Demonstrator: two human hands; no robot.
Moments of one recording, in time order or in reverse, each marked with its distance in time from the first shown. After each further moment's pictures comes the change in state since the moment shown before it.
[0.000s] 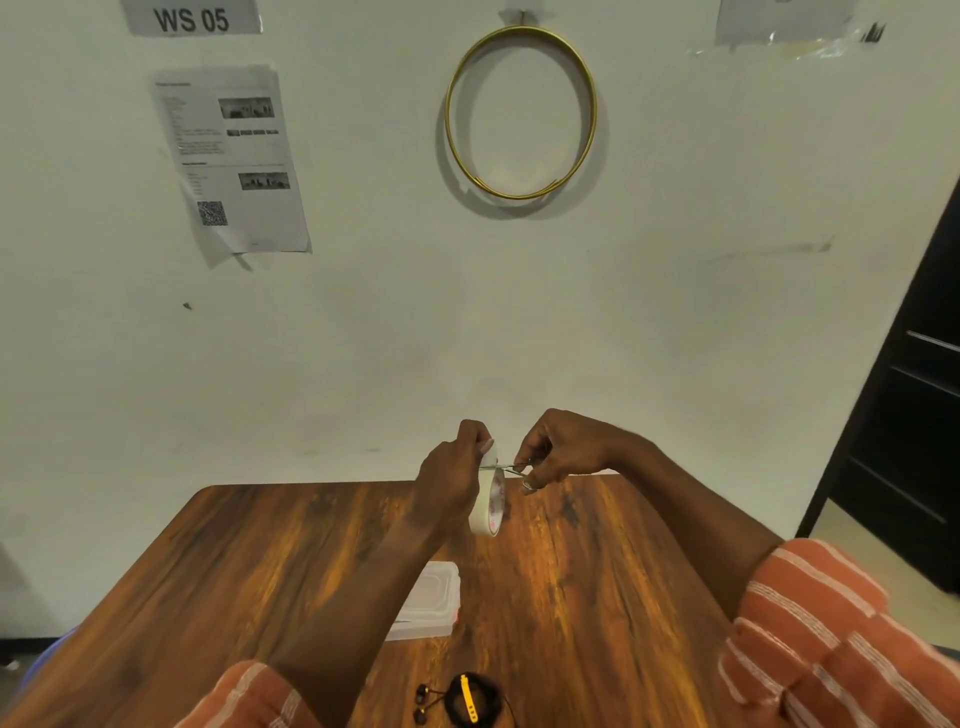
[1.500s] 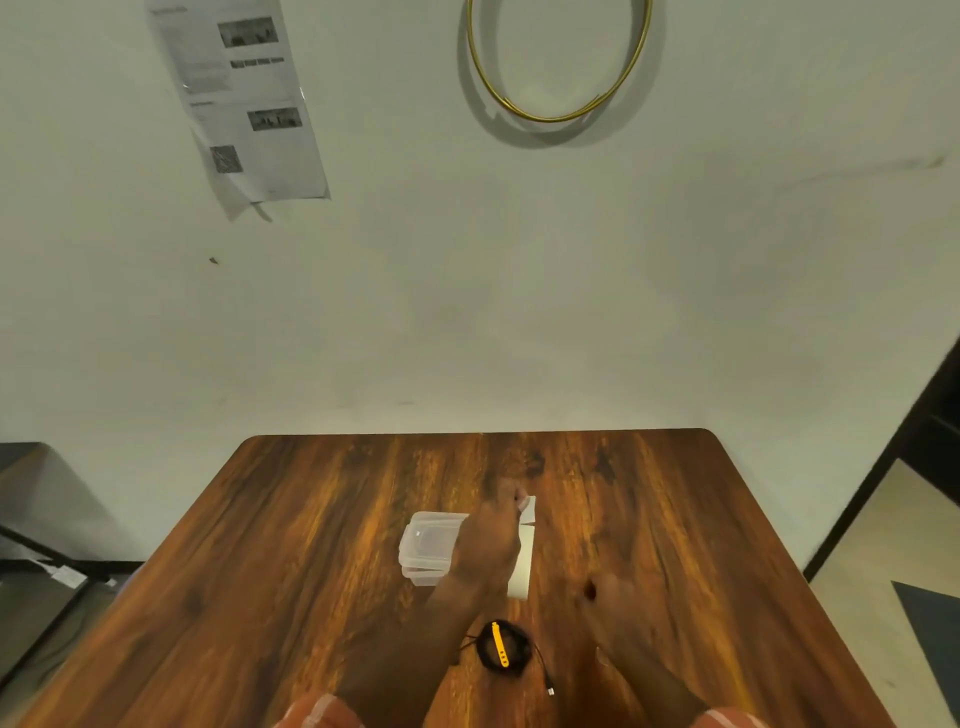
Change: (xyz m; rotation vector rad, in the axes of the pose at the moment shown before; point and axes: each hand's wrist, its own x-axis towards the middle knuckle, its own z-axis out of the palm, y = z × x) left_hand -0.082 -0.033 0.091 0.098 -0.167 -0.223; right_hand -0.051 0.115 0.269 0.088 0.235 0.731
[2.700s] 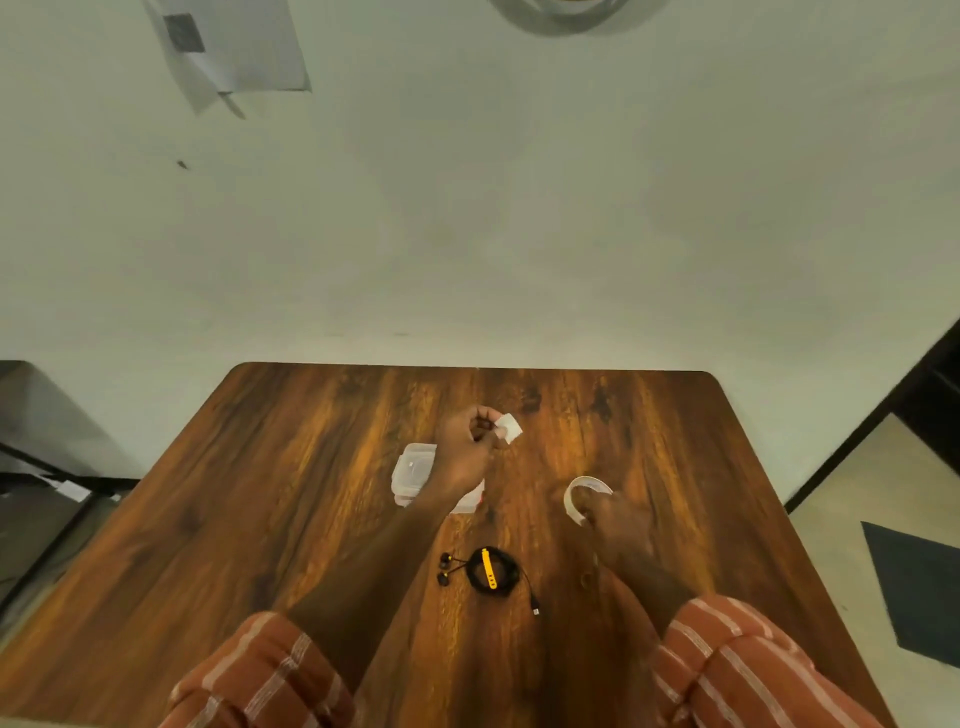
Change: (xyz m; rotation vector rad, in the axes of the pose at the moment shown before) left_hand 0.027 -0.017 -0.013 -0.732 0.039 -0.385; right_hand 0.046 0.019 -0.016 -0.226 0.117 -0.247
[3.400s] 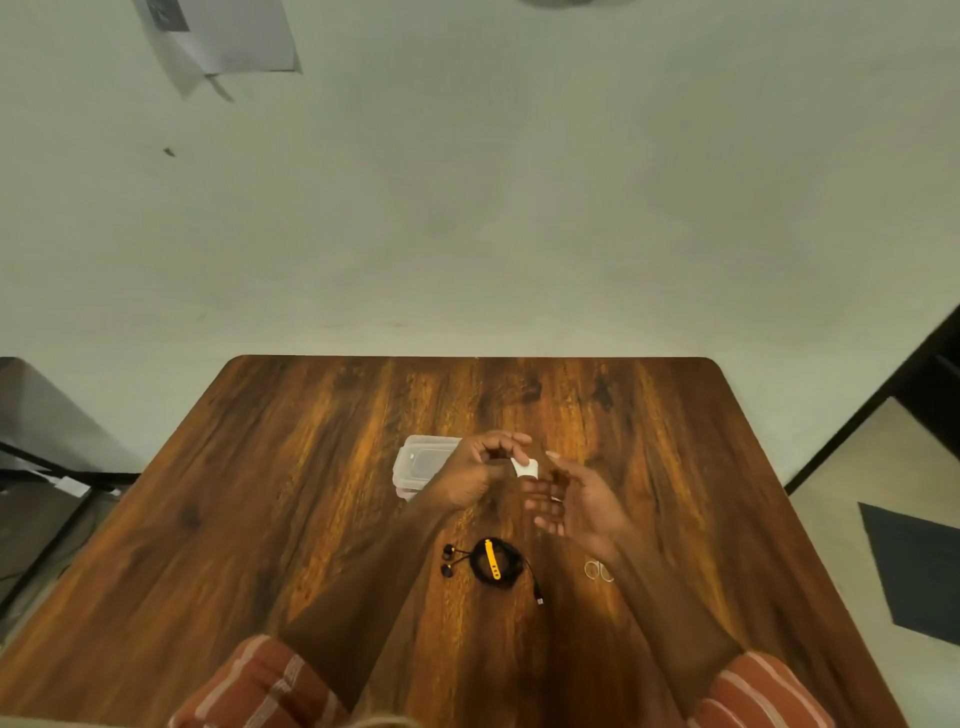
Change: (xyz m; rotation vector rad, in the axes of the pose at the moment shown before) left_hand -0.014 -0.023 -0.011 -0.224 -0.449 0.042; right_hand -0.012 -0.073 -0.036 1.542 -0.480 0.362
